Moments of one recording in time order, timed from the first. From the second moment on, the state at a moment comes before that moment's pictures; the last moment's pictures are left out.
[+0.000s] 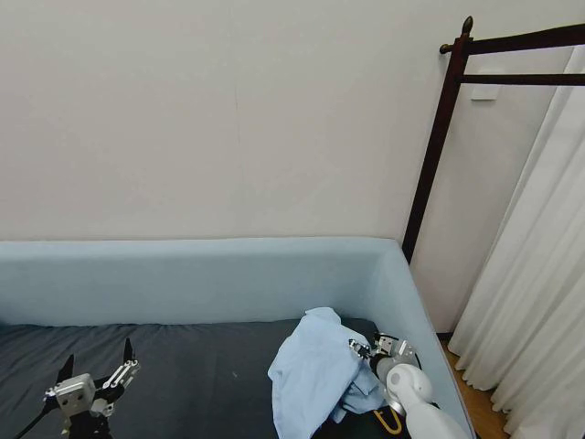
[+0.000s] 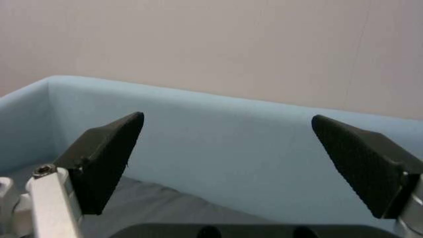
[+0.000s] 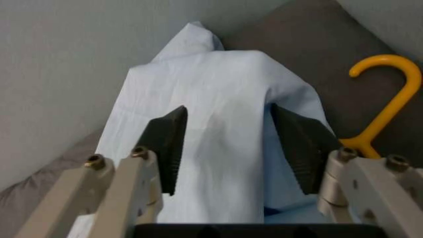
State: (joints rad) left arm 1.59 -1.31 -0.67 -2.11 -0.28 -0.11 -0.39; right arm -0.76 1.32 0.27 1.14 0.97 -0.33 0.21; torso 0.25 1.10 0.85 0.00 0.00
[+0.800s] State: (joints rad) left arm 1.57 -1.29 -0.66 -2.08 -0.29 -0.12 -0.39; right arm -0.81 1.29 0.23 1.20 0.91 -0.15 0.06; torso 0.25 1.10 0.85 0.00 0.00
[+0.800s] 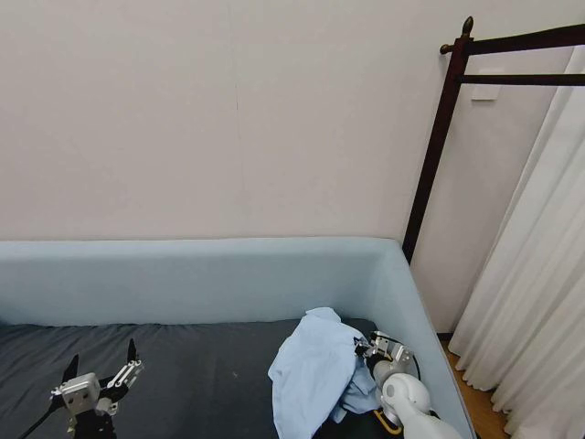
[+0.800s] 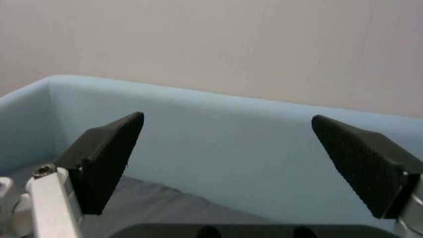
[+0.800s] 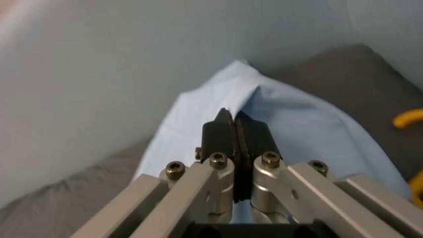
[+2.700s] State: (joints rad) left arm 1.57 -1.29 -0.70 -2.05 -0.32 -0.16 -0.40; right arm -0.77 1.00 -0.24 1.60 0.82 0.22 -0.23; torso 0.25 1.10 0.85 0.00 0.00
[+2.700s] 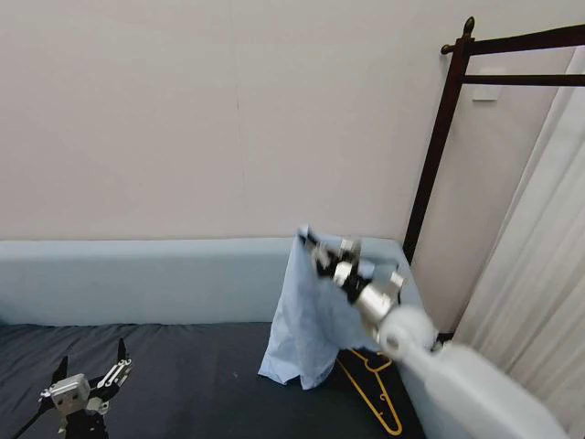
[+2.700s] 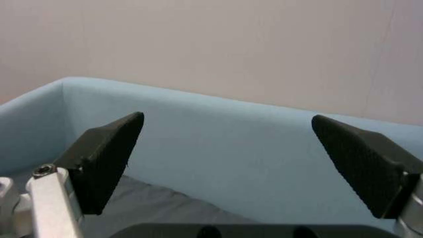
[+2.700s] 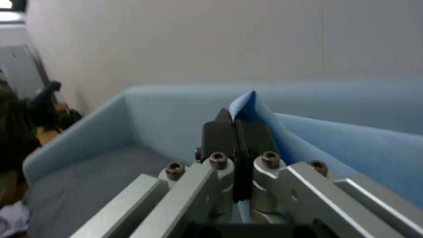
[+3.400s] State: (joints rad) left arm 1.57 -1.29 -0.68 -2.06 -0.31 -0.16 -0.40; right arm -1.19 1.08 -0.22 1.79 0.83 -0.10 0.12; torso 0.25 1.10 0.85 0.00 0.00
